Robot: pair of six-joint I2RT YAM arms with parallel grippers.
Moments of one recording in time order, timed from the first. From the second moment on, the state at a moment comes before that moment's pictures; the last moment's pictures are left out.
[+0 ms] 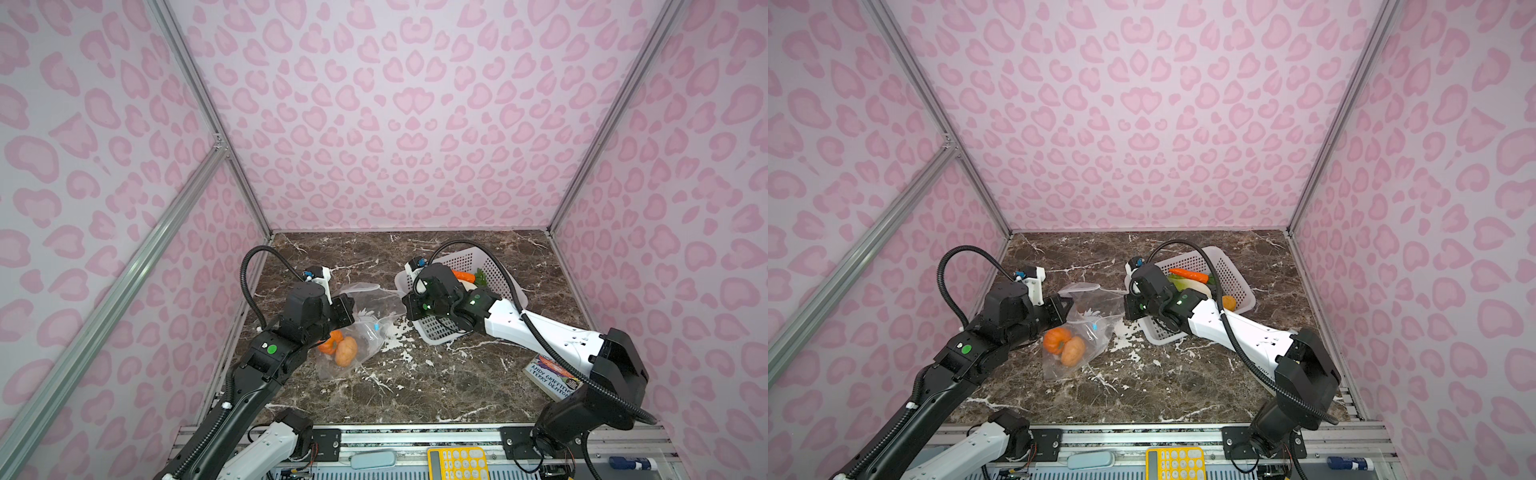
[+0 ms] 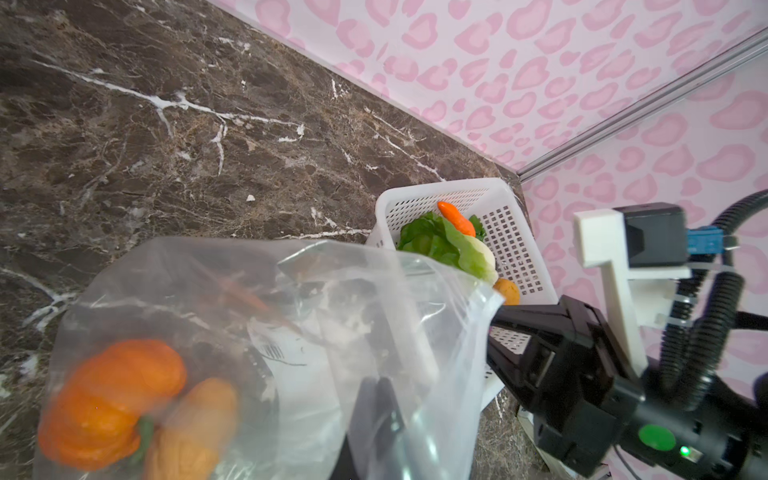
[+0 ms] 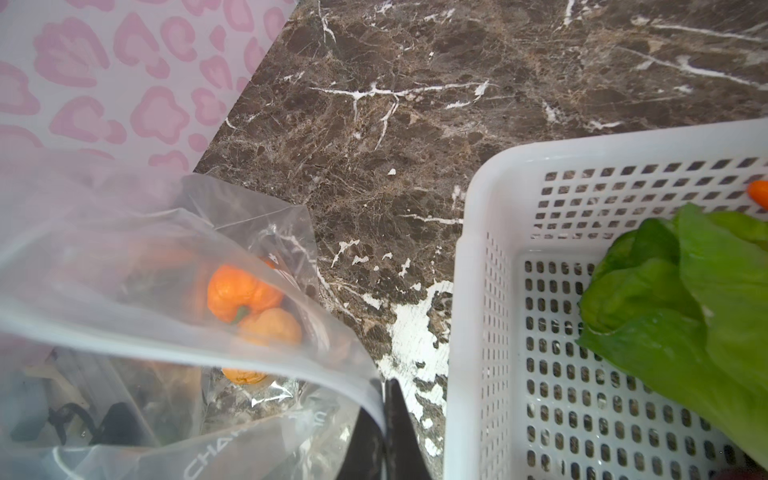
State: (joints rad) left arm -0.46 0.86 0.91 -0.60 0.04 -0.71; right arm 0.84 1.57 1.24 -0.38 0.00 0.46
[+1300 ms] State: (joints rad) left arm -0.49 0.99 0.84 -0.52 0.17 -0.69; right arm 0.44 1.66 1.20 -0.82 0.07 0.34
